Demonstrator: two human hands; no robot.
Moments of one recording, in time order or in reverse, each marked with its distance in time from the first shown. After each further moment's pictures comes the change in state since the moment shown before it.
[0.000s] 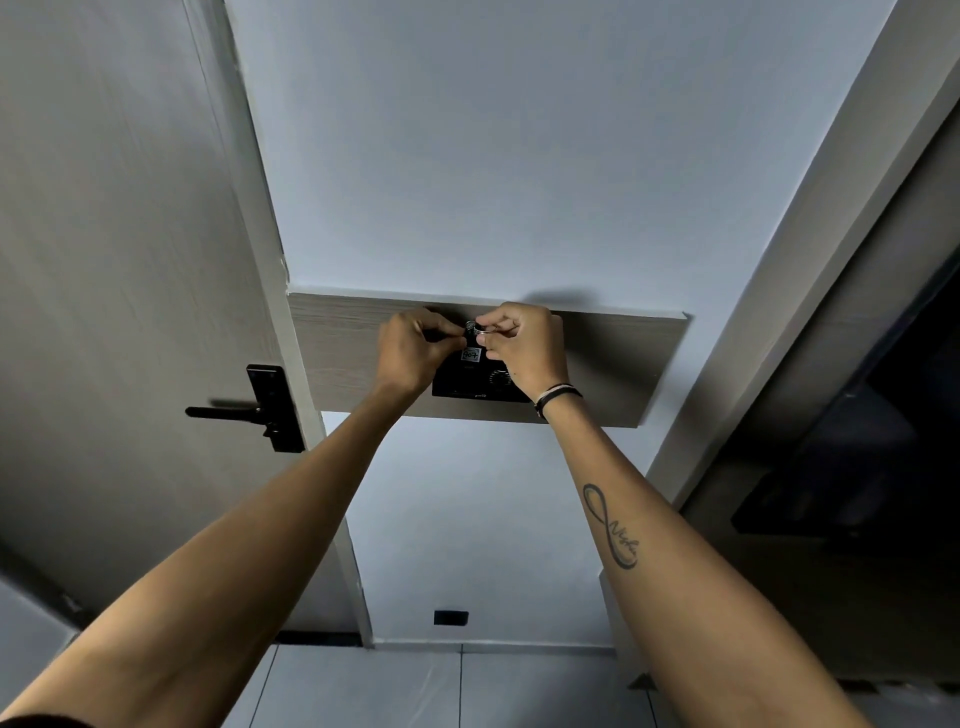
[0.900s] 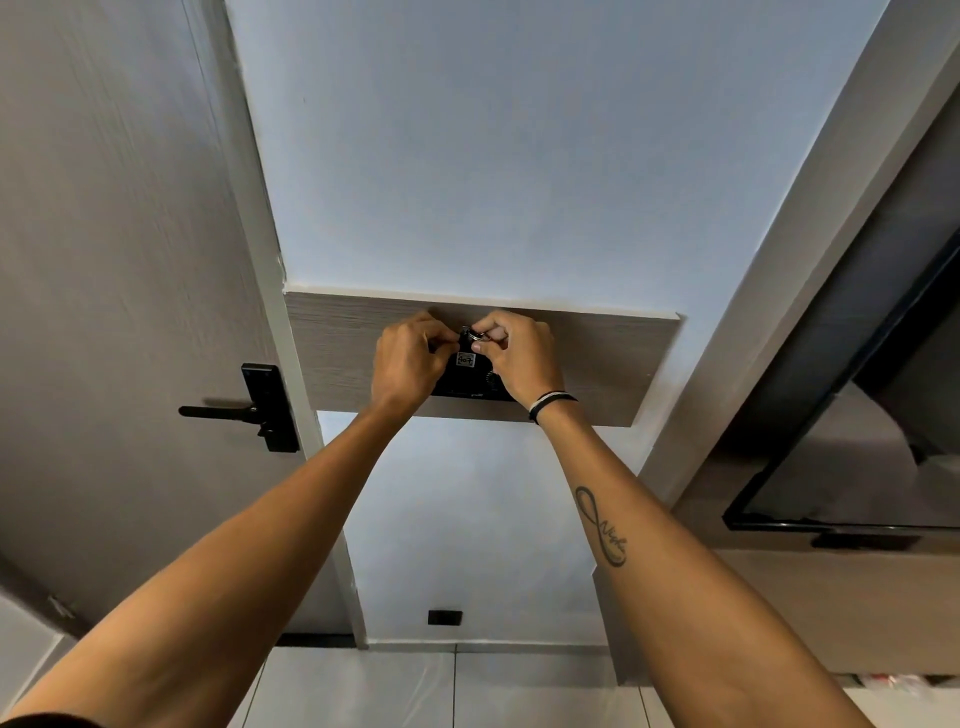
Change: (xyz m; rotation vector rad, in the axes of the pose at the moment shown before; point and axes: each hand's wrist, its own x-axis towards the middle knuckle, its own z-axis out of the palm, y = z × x) left_hand -0.013 -0.004 0.001 0.271 0.056 0.199; right_hand -0.007 0.007 0.003 -0.273 -0.009 -0.125
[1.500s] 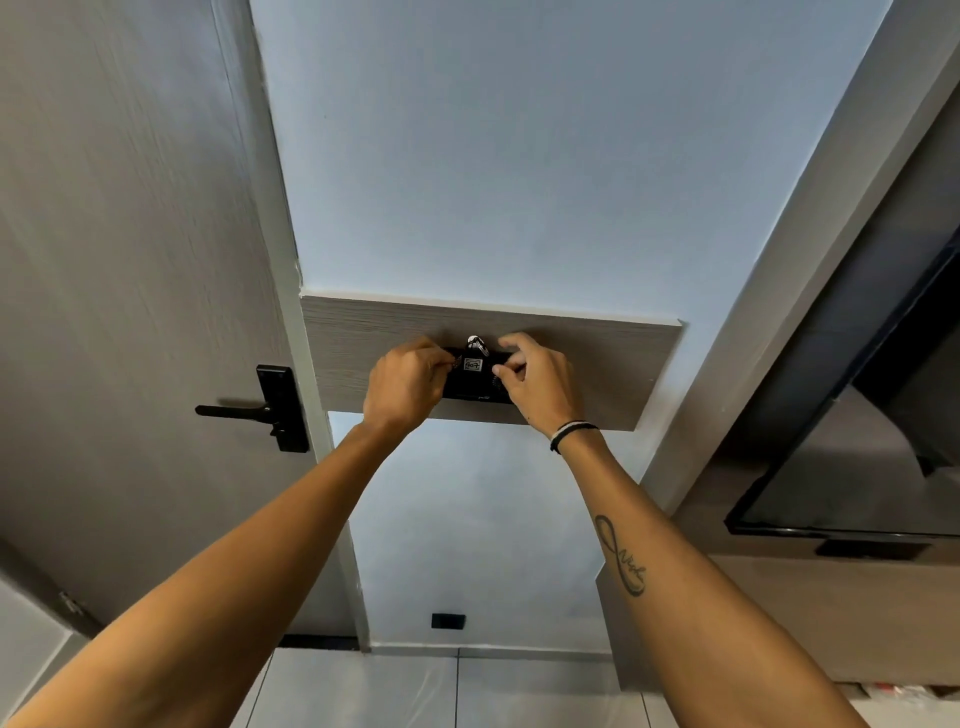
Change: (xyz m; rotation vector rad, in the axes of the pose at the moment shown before) left_hand -0.024 -0.009 -0.017 0.226 -0.105 0.039; right_hand -0.030 0.013 -0.010 -0.165 -0.048 -0.004
